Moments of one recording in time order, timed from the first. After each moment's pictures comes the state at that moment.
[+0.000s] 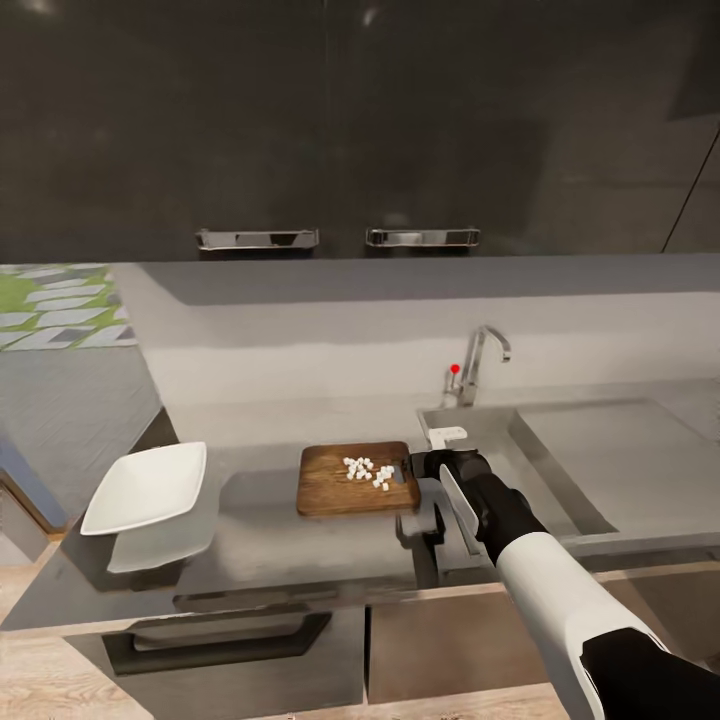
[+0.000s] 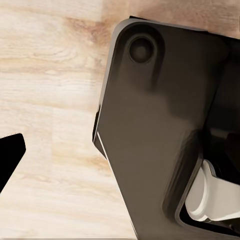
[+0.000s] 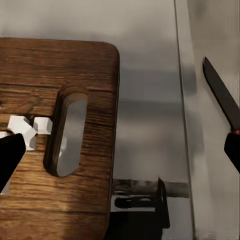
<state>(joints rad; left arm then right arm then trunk) -0.06 -0.03 -0.67 0.07 0.90 -0.24 0.02 -0.88 0.07 0.20 -0.73 -0.12 0.60 -0.06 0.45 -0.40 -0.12</state>
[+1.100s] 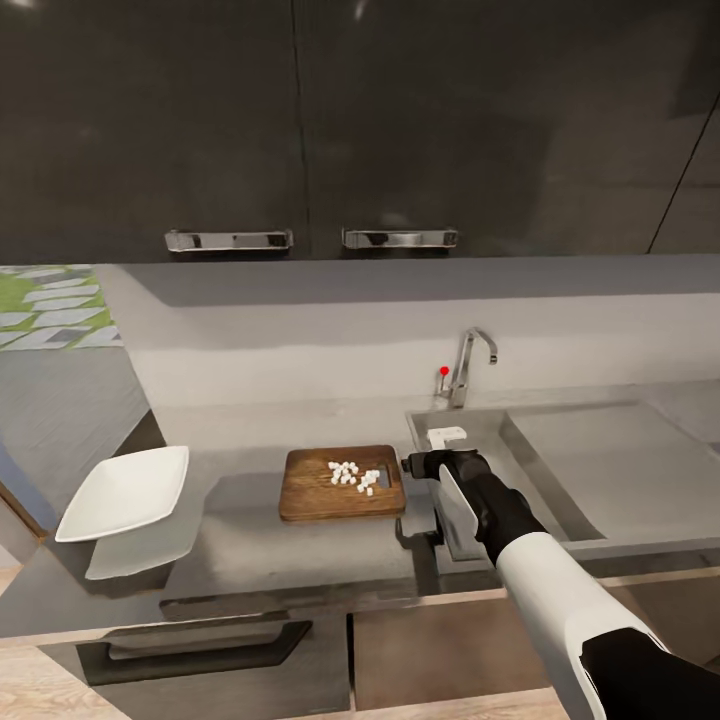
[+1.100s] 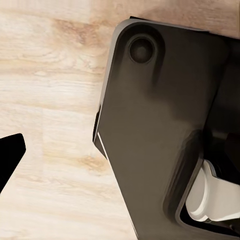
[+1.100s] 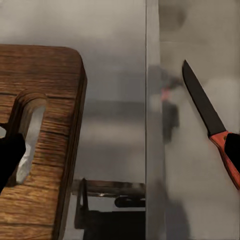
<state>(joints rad) -0.06 -0.03 -0.67 0.07 0.90 -0.24 0.02 -0.88 0.07 0.21 -0.73 -0.13 0.60 -0.06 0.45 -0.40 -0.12</state>
